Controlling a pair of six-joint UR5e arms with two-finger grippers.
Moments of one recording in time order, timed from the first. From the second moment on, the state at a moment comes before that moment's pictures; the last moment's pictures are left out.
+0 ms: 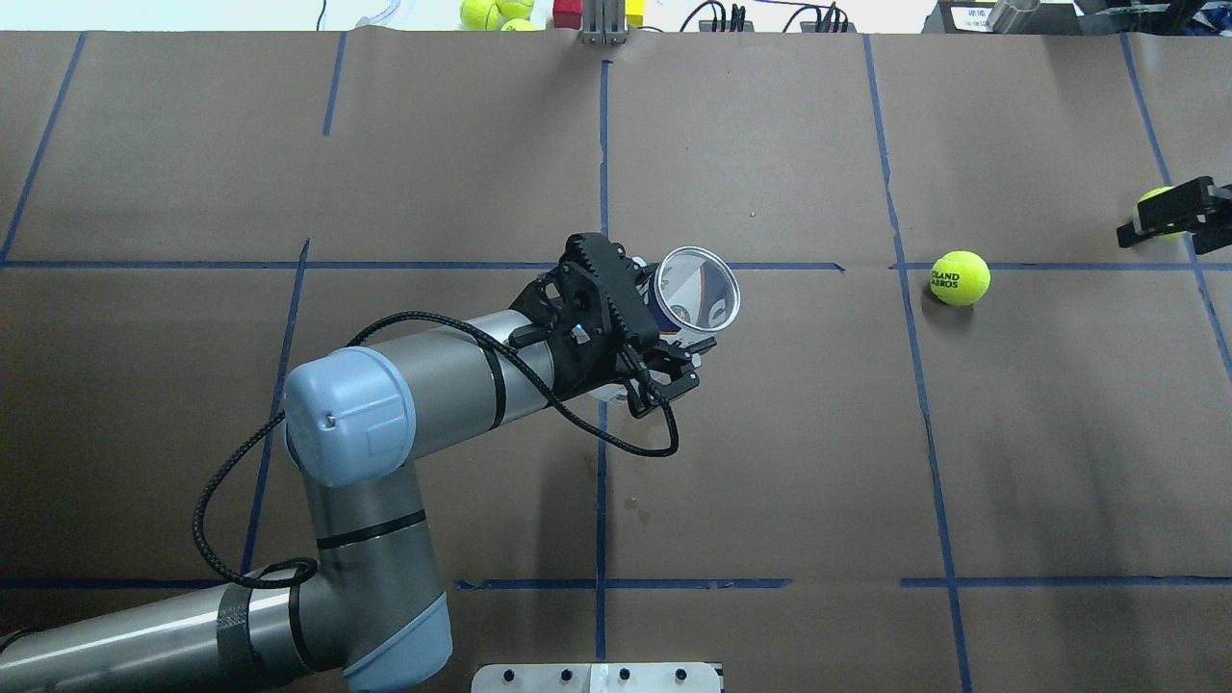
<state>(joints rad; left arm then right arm) -0.38 -2.22 -1.70 -2.58 -1.45 -0.24 1.23 -1.55 1.87 -1.30 2.35 0.66</state>
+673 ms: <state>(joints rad) -0.37 -2.19 -1.42 -3.13 -1.45 -0.34 1.09 -1.46 1.87 -1.31 2.18 0.77</state>
